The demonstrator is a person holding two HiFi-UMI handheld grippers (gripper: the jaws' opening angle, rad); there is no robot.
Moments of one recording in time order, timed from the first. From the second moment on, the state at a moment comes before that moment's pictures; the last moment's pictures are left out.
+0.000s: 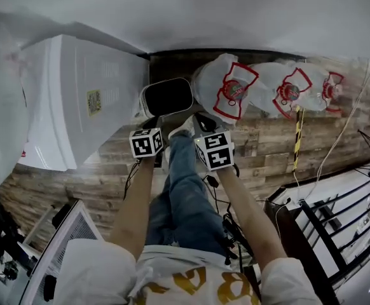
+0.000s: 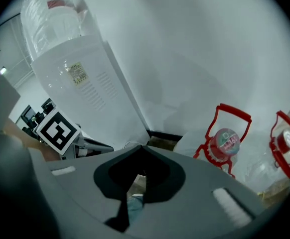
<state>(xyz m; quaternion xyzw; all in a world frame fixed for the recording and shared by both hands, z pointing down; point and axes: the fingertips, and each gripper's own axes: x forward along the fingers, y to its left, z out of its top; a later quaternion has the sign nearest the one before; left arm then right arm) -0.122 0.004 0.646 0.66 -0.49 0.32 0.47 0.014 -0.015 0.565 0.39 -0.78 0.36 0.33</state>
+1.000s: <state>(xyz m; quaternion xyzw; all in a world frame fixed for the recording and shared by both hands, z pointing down) -0.059 -0.044 0.367 0.82 -0.43 0.14 0.35 0.019 -0.035 0.337 0.45 -0.83 0.24 0.21</state>
